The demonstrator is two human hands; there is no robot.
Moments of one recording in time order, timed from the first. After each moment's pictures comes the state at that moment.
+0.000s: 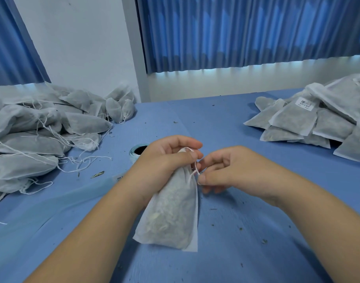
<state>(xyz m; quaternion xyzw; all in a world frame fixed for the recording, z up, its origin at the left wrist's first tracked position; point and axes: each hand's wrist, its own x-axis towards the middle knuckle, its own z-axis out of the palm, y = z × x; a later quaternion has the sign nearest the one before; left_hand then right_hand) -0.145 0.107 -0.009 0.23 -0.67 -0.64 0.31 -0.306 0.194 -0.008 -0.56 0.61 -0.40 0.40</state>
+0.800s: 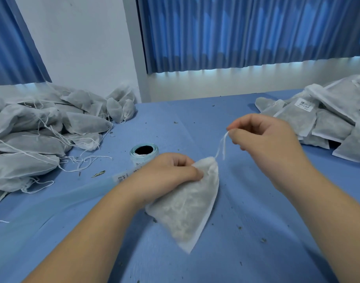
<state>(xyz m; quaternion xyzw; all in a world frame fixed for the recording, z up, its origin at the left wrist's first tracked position) -0.145 0.103 -0.014 0.36 -0.77 -0.51 0.15 -0.322 0.194 0.003 -0.46 0.62 -0.62 0.11</state>
